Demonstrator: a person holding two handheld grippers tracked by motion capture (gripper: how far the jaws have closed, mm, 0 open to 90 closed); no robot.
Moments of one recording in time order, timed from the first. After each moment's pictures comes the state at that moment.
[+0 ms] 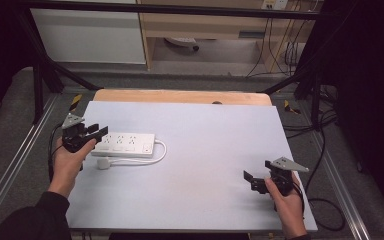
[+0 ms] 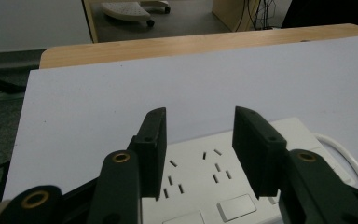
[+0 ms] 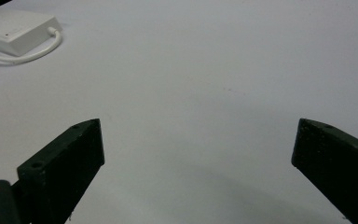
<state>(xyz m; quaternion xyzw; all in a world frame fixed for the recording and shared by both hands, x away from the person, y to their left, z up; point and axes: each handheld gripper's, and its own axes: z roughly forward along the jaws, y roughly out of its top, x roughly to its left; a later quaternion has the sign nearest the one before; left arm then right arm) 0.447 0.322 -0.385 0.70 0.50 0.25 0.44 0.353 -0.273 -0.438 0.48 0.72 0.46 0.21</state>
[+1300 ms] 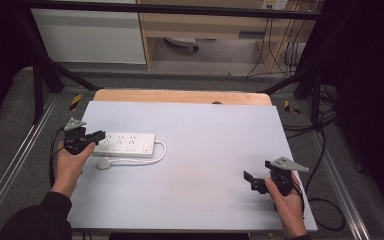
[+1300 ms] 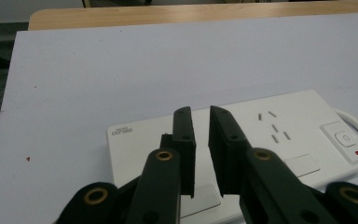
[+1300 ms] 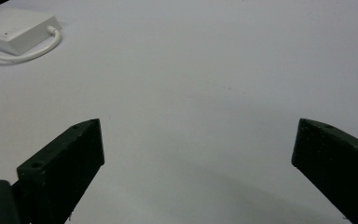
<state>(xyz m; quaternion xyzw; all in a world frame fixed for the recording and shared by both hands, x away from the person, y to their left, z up) 0.452 0.330 -0.406 0.71 0.52 0.22 0.42 0.353 -0.273 -0.438 0.48 0.72 0.46 0.21</state>
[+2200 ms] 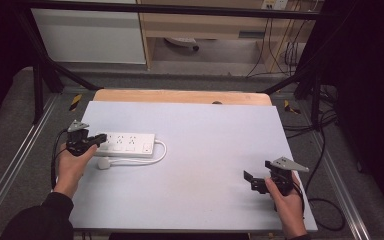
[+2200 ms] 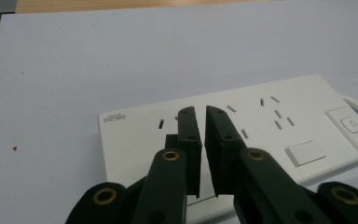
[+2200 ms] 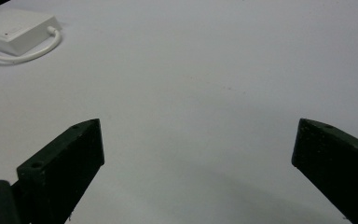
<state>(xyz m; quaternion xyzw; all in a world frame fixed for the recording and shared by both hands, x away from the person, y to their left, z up) 0.453 0.327 -0.415 0.72 0.52 0.21 0.41 0.353 -0.274 -0.438 0.48 0.72 0.46 0.21</state>
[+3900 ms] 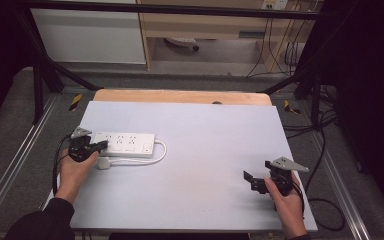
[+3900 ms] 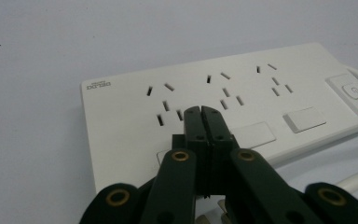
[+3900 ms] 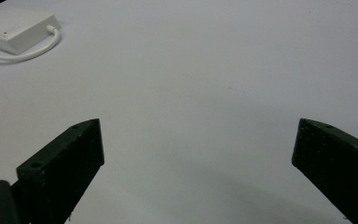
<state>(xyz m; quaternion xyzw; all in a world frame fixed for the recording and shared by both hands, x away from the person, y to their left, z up) 0.443 0.324 -0.430 0.73 0.52 0.20 0.40 0.354 -0.273 -0.438 0.48 0.72 0.46 0.21</state>
